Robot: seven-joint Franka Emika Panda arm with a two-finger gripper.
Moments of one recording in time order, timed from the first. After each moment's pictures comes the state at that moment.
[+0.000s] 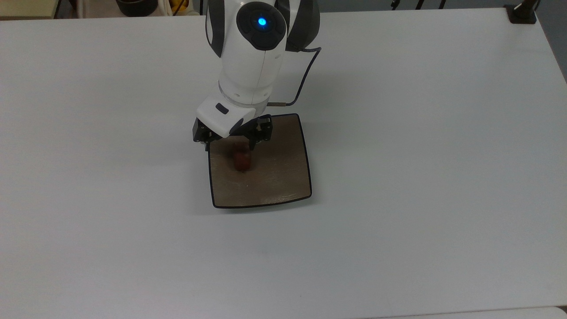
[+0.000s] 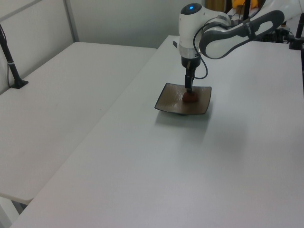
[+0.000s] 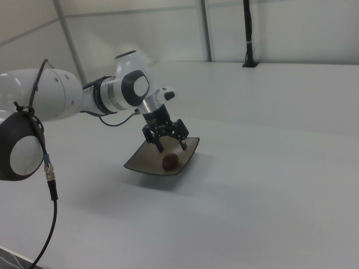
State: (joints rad) arm 0.05 0.48 0.11 -1.53 -0.34 2.05 0.07
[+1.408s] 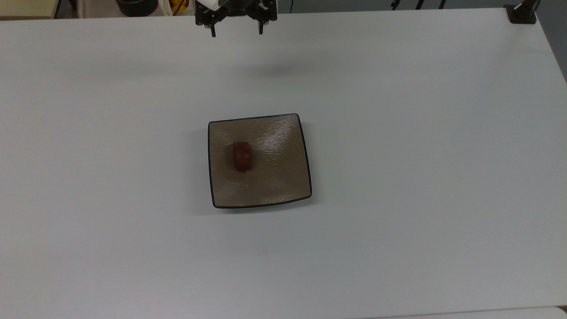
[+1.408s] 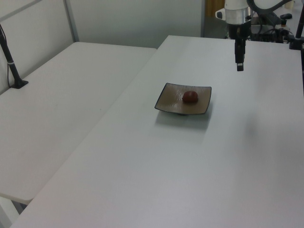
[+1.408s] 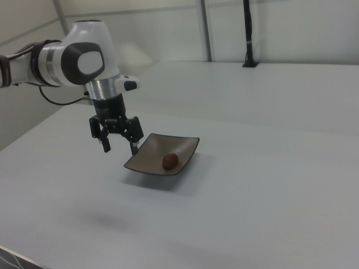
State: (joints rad) arm 0.07 -0.05 0.05 -1.90 -0.07 1.72 -0.07
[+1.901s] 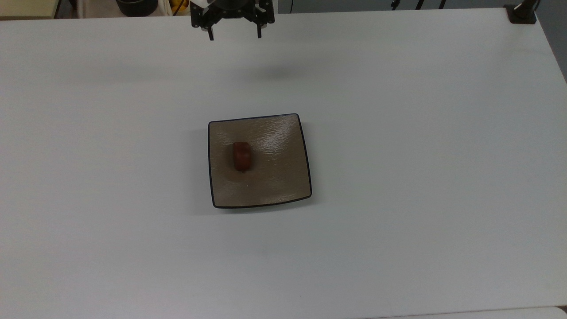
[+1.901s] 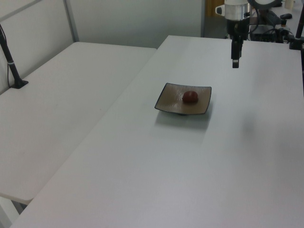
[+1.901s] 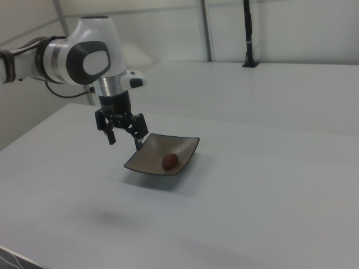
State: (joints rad) arm 0.06 -0.05 0.02 -1.89 0.00 1.77 -0.06
